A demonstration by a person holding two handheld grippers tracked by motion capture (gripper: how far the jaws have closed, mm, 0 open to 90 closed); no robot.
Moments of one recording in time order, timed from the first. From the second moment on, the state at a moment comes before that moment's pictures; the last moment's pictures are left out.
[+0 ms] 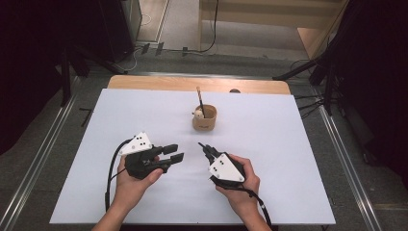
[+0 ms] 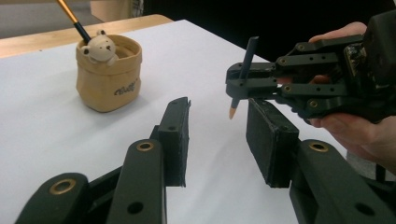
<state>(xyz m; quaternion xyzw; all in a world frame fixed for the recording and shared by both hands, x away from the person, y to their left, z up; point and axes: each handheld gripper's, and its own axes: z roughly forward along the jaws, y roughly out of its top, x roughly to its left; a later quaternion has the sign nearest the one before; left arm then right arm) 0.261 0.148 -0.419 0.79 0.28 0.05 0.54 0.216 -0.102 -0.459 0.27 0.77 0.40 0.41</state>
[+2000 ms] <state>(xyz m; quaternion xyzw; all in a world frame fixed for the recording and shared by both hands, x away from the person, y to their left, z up) 0.263 0.152 -0.419 0.78 0.29 0.04 0.56 0.203 -0.100 -0.452 0.37 0.71 0.51 0.31</state>
